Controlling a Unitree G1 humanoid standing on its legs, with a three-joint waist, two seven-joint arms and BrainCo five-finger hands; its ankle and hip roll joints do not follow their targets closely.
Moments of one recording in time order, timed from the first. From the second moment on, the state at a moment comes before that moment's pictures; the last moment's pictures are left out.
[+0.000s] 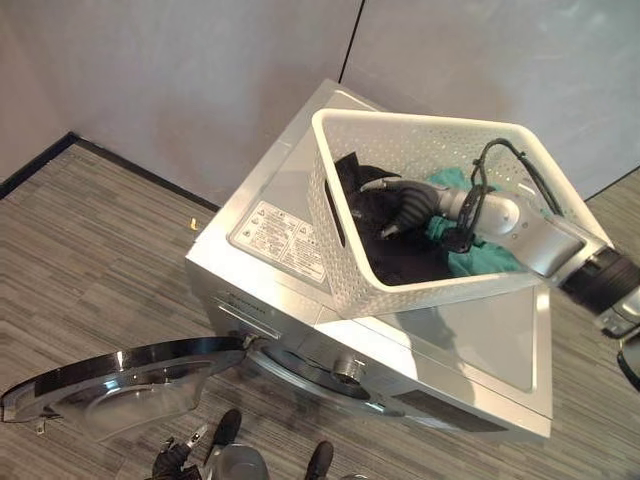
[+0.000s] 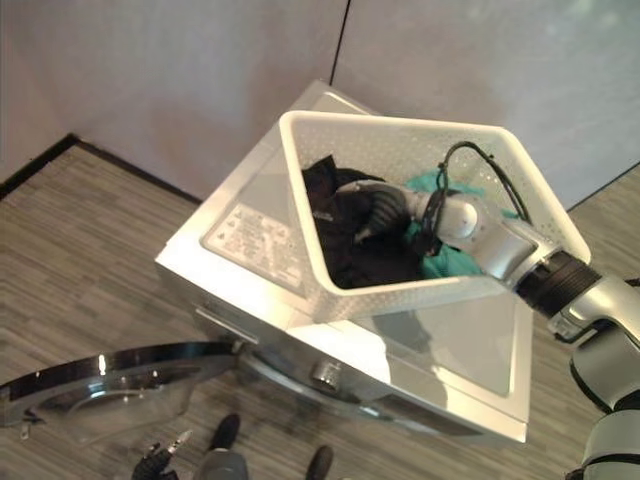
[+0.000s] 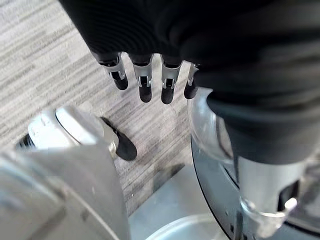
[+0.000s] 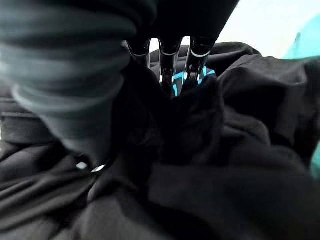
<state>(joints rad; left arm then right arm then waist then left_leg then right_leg) 0.04 0.27 0.02 1.23 -0.55 -0.21 0.08 -1.10 -0.97 0.97 0.26 0.26 -0.07 0.26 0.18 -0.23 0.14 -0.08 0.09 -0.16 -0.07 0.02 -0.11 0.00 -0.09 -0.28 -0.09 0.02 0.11</state>
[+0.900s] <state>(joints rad) 0.04 0.23 0.02 1.24 -0.50 -0.21 0.09 -0.96 -1.19 0.52 0.20 0.50 -0.16 0.02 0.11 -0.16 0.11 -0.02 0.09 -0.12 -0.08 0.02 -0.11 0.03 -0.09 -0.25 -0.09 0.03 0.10</state>
